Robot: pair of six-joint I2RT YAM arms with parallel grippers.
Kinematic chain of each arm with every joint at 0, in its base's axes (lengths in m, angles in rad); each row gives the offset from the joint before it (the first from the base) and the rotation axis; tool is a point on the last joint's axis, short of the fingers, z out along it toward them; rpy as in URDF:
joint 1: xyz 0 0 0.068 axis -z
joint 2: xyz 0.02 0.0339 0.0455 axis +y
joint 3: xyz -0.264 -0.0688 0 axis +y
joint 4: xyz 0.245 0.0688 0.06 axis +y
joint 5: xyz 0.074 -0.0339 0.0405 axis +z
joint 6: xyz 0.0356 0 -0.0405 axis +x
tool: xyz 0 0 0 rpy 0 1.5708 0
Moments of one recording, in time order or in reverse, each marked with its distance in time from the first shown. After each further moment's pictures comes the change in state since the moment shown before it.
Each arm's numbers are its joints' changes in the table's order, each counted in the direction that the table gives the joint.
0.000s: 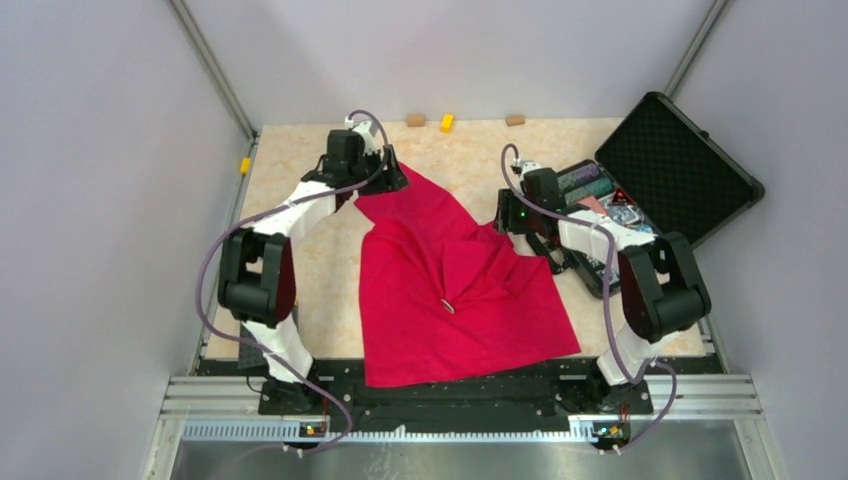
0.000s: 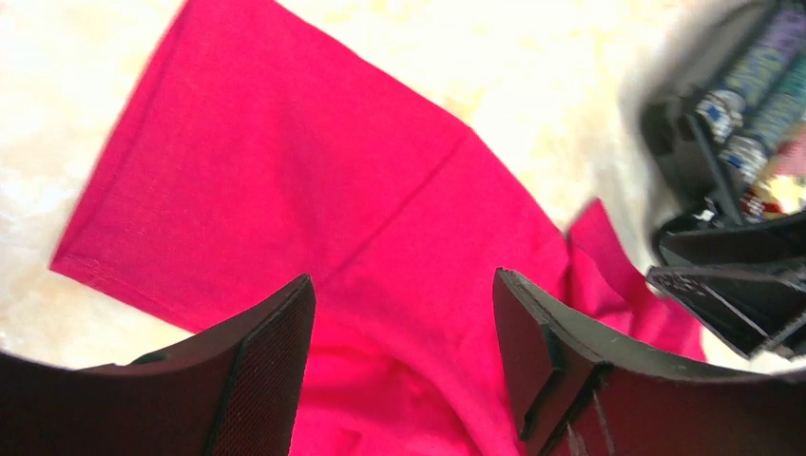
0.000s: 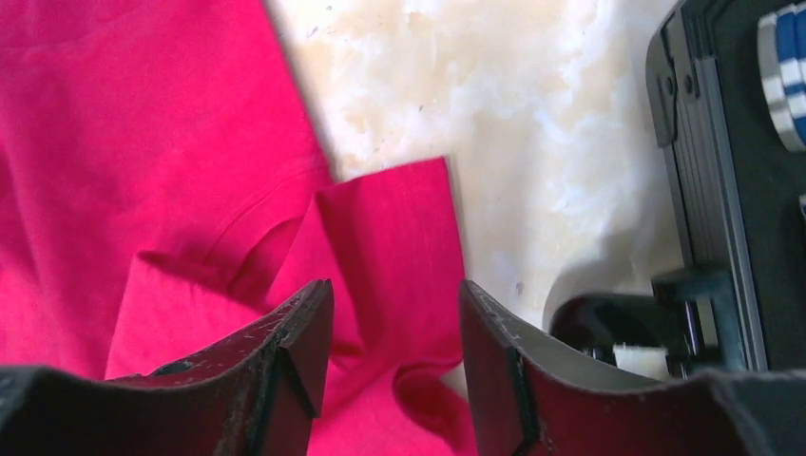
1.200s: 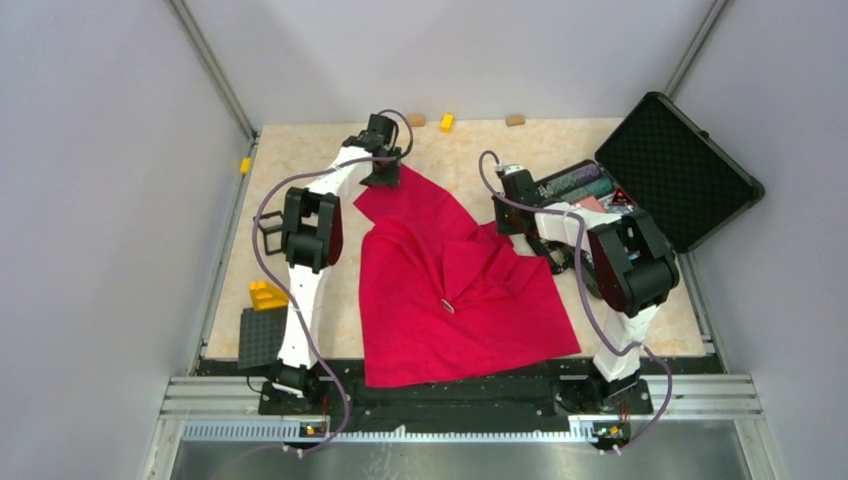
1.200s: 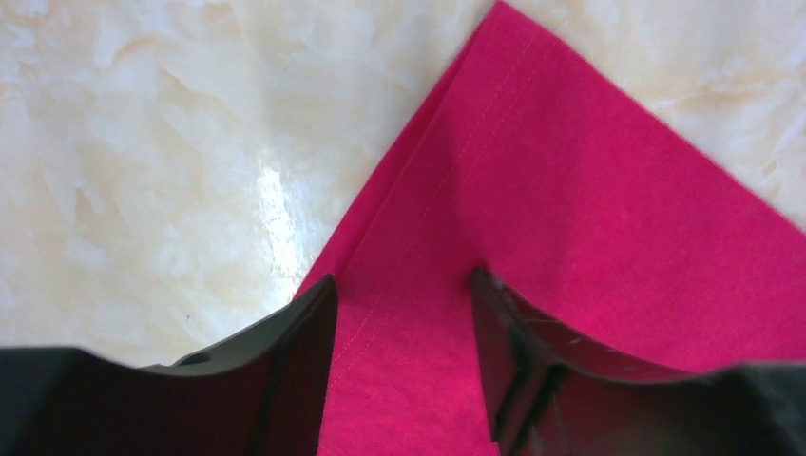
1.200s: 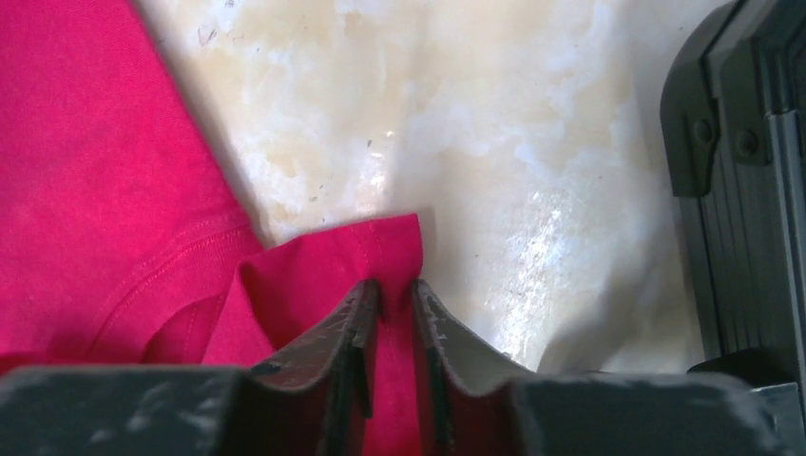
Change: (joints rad) left arm 0.031 0.657 -0.767 0.504 0.497 0.213; right arm -0.062 0.232 -0.140 0.028 -0.184 -0.041
